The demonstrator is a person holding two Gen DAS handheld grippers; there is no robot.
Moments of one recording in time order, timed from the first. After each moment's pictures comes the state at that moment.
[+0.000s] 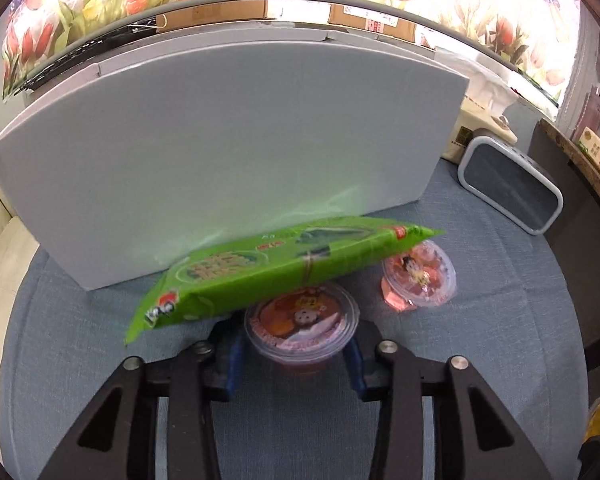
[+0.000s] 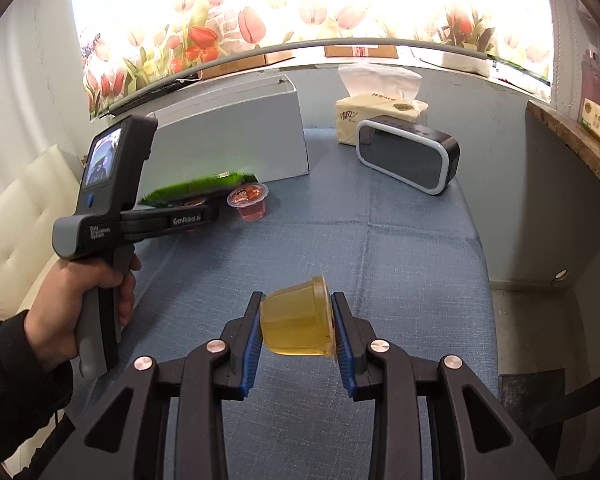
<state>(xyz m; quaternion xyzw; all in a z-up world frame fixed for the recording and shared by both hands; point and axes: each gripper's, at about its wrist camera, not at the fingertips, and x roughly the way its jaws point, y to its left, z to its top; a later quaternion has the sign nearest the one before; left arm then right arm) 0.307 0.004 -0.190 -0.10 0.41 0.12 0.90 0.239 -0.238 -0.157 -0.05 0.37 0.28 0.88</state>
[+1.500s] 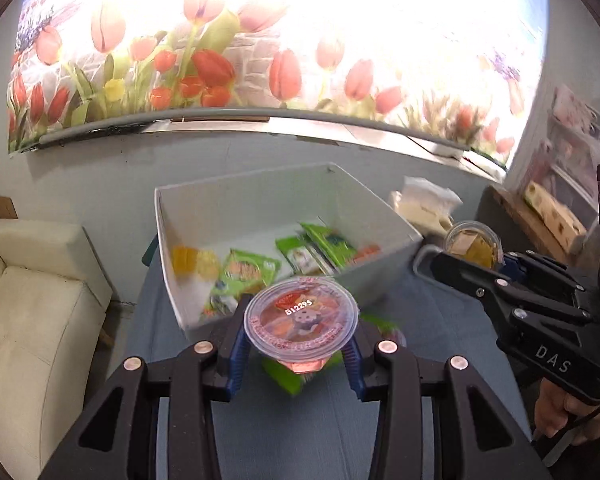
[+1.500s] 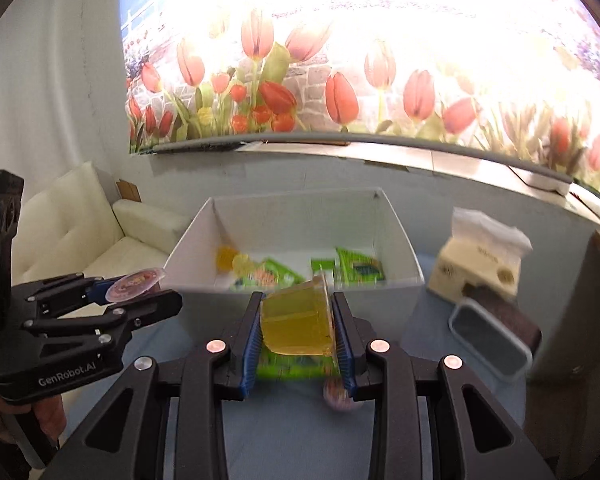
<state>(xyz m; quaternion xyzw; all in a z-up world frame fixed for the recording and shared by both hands) 0.263 0.086 -0.040 -0.11 0.33 0.05 0.94 0.319 -0.081 -0.042 -0.08 0.30 0.35 0.88</state>
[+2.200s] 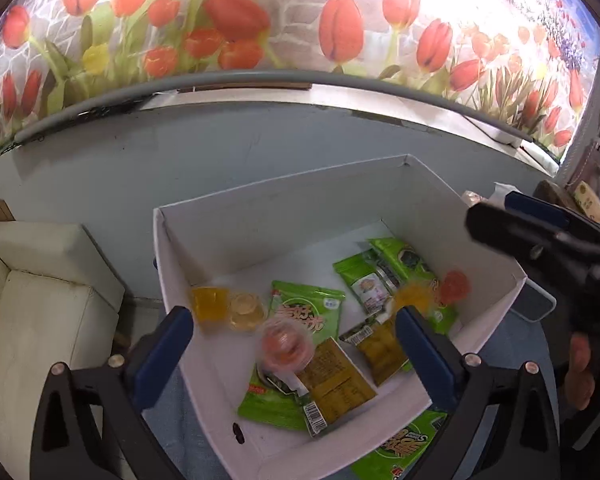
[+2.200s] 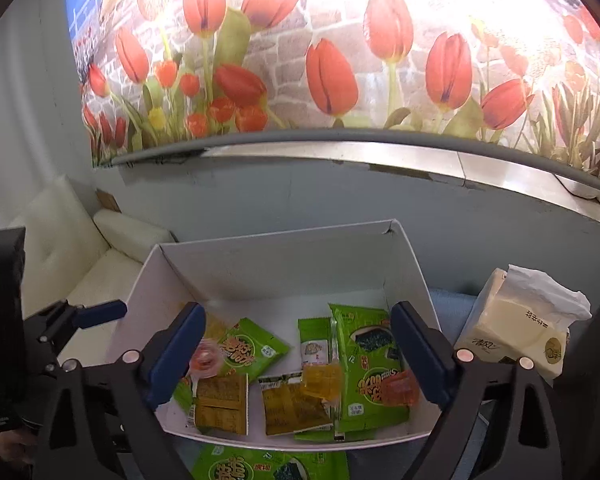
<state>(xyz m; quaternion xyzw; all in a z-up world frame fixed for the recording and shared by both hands) 0.372 0.155 -0.075 -0.09 0.40 0.08 0.91 0.442 -0.007 -0.052 -0.05 0.35 0.34 0.87</state>
